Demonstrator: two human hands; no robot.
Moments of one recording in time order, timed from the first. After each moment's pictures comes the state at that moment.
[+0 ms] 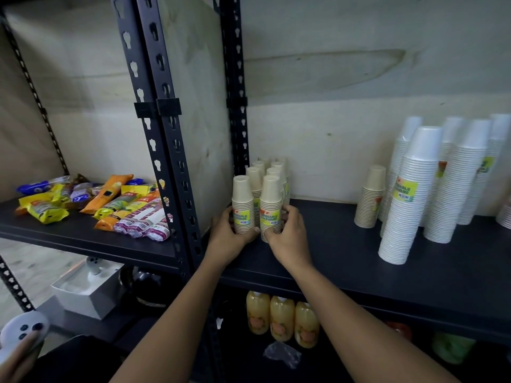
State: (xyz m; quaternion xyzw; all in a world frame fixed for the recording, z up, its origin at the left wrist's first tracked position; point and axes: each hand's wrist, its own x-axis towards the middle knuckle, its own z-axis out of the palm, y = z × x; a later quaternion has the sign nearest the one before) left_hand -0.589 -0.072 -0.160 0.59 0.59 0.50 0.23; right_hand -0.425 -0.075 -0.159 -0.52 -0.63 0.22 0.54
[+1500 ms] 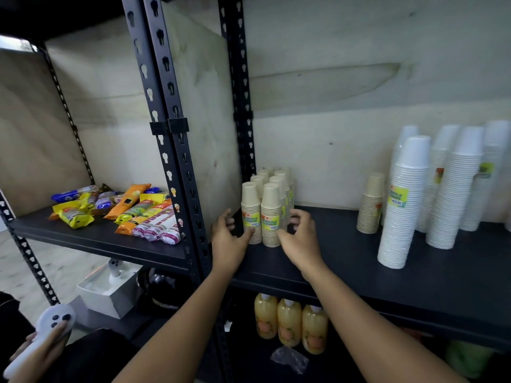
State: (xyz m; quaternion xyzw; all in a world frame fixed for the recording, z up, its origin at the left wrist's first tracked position) left_hand -0.577 -0.095 -0.156 0.53 0.60 0.59 0.14; right_hand -0.400 -0.094 -0.140 -0.50 -0.59 0.32 0.54
